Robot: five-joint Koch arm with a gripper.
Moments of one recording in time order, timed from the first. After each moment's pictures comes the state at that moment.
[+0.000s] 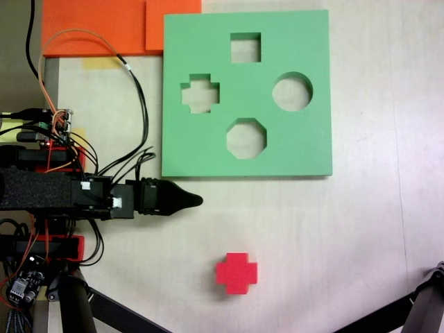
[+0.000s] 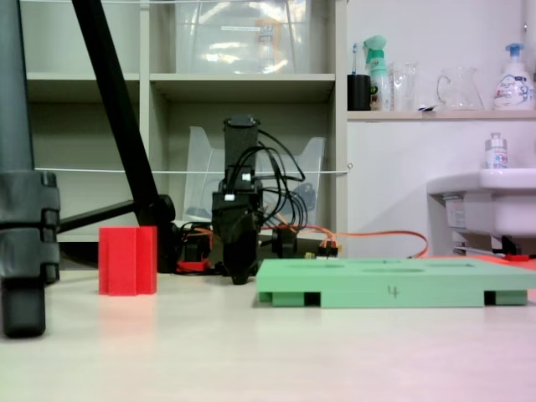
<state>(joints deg) -3.4 128.6 175.8 -2.3 9.5</state>
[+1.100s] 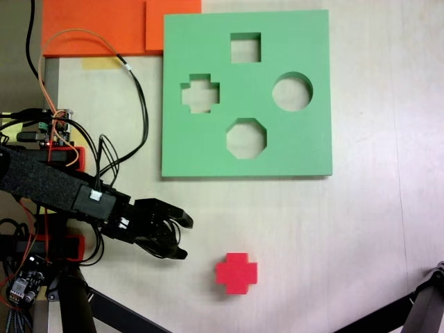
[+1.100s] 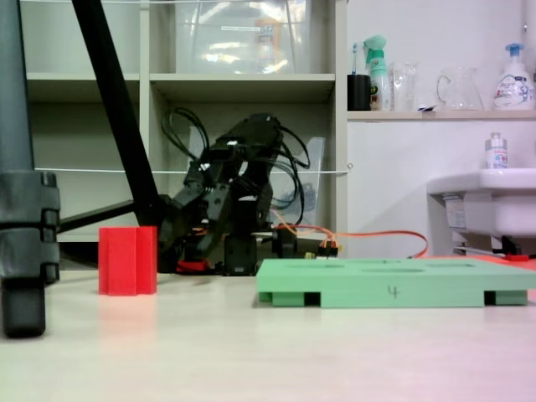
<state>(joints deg) 19.9 128.6 149.3 33.8 73.6</state>
